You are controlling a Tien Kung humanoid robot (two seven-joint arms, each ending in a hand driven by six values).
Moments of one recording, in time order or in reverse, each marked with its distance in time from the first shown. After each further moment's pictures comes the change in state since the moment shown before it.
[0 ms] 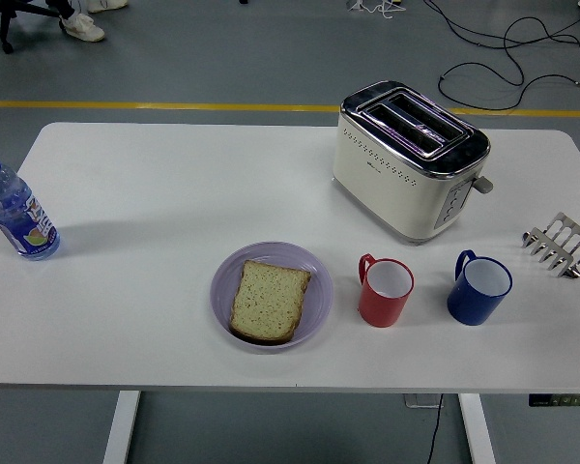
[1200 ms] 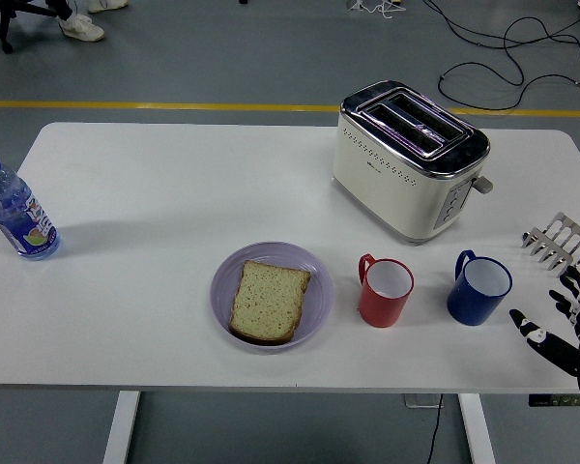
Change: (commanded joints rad) left arm -0.006 0.011 0.016 0.000 -0.008 -0.002 -0.001; right arm -0.179 0.022 -0.319 -0.022 -0.495 -0.160 0.161
